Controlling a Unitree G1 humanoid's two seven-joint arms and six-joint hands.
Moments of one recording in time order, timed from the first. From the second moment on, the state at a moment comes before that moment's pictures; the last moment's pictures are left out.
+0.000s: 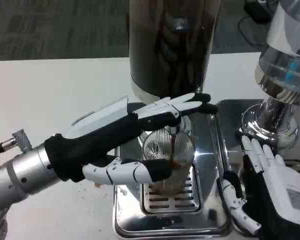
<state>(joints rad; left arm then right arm) -0.18 0.54 -0.10 0.09 -0.18 -0.74 -0.82 0.40 -0.24 0.25 -0.24 -0.82 0.03 -0.27</state>
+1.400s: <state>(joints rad) -0.13 0.55 -0.09 0.03 -0.15 -0.70 -0.72 0.21 -0.20 0.23 -0.16 -0.42 0.02 0.08</state>
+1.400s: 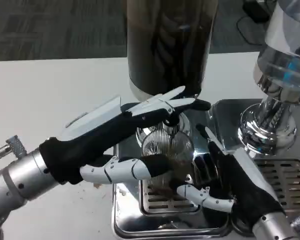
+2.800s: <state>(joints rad) 0.19 0.45 0.27 -0.05 0.01 -0.68 -0.31 0.16 -0.18 0.26 -0.09 -0.35 -0.02 0.09</state>
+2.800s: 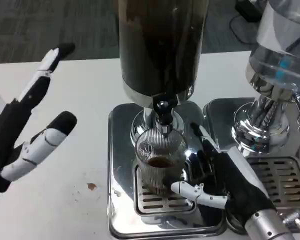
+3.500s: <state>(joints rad) 0.34 0.41 0.33 0.06 0.05 -0.60 -0.20 0.16 -0.14 0.28 -0.05 -0.32 -0.10 0.05</state>
